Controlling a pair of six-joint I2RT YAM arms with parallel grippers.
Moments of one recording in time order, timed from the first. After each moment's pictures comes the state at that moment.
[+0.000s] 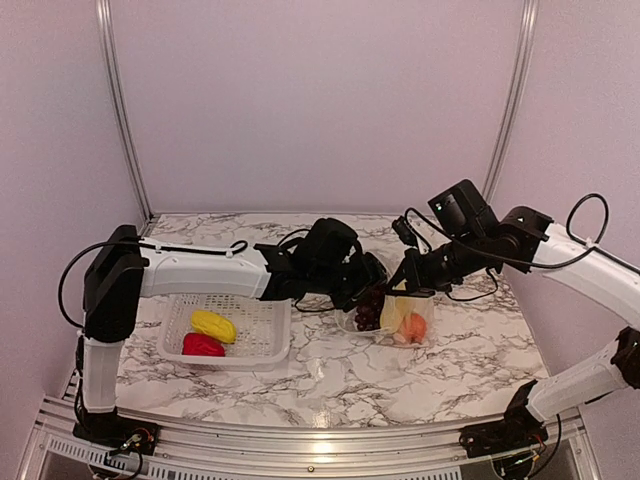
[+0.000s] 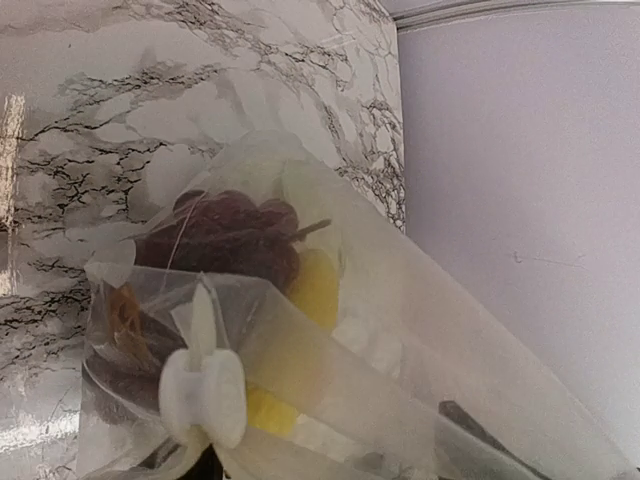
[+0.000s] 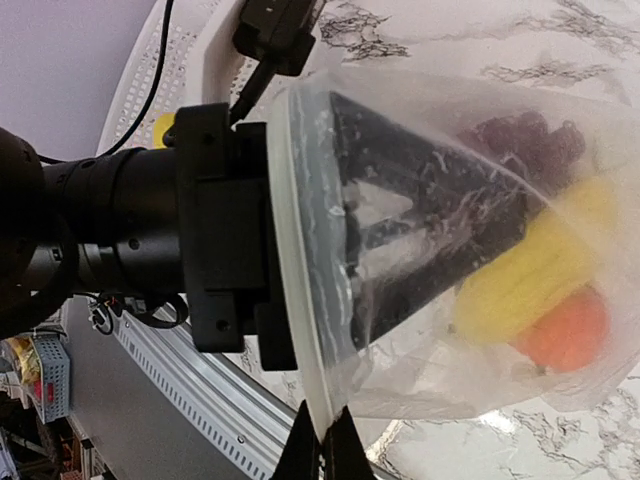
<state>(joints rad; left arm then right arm) -1.05 2.10 1.63 -0.06 0.03 -1.29 0.75 1.27 1.21 -0.81 -0.28 0.55</state>
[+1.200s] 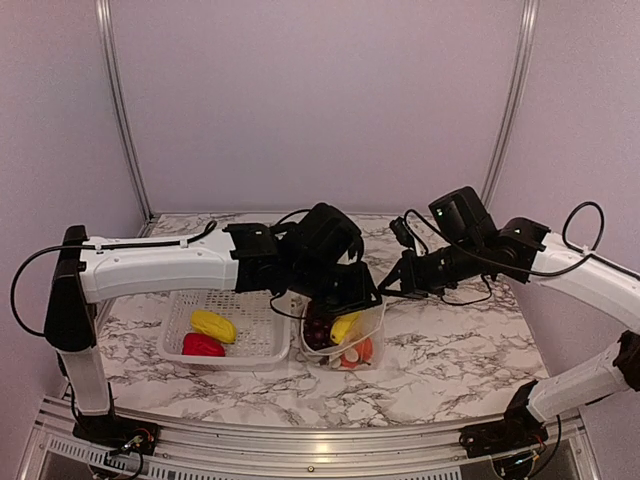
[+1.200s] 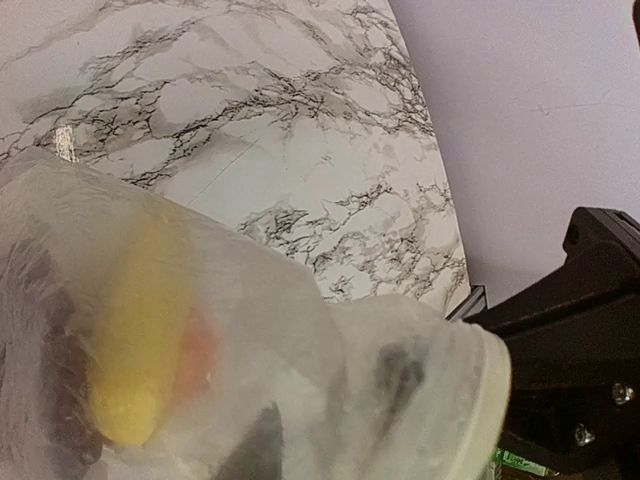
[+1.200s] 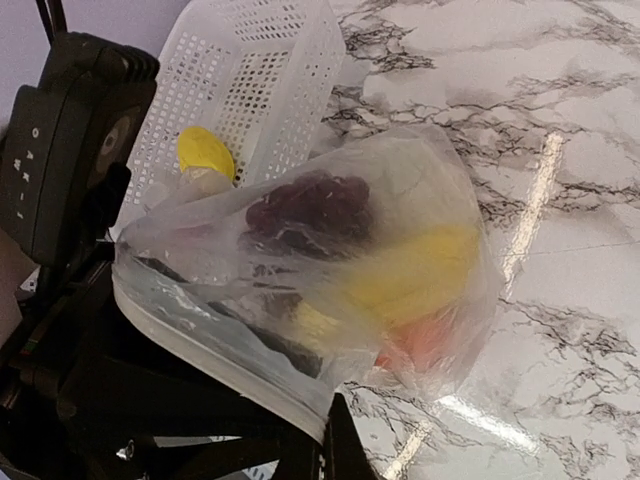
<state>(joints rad) -1.16 1.91 1.66 -0.47 0.04 -1.00 0.75 1.24 1.11 -0.66 -0.32 0.60</state>
